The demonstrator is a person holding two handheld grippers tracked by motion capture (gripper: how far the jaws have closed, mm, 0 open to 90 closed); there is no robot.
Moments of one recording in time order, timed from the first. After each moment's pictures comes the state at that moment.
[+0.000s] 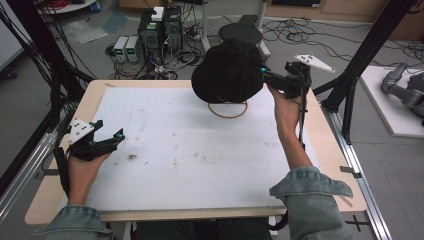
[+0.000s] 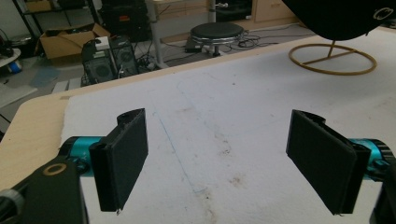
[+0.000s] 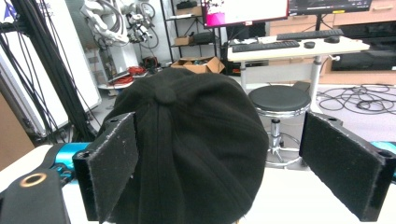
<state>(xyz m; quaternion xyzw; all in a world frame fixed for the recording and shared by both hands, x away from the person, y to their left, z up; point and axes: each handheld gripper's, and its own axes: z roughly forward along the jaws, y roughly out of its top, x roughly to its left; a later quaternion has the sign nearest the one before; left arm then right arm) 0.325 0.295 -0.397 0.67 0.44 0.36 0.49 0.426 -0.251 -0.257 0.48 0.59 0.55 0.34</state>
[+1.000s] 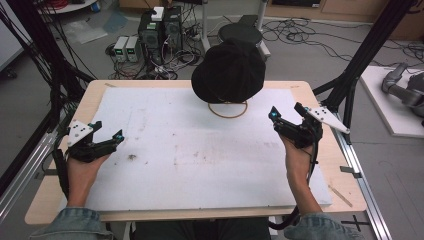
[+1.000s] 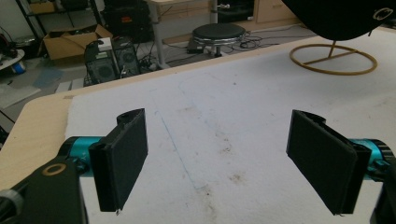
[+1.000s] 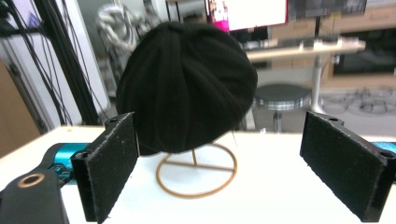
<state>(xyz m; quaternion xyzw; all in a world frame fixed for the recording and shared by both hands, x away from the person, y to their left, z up) 0.320 0.296 -0.397 0.66 0.44 0.36 0.49 0.332 -0.277 -0.330 0.46 0.57 0.58 0.35</state>
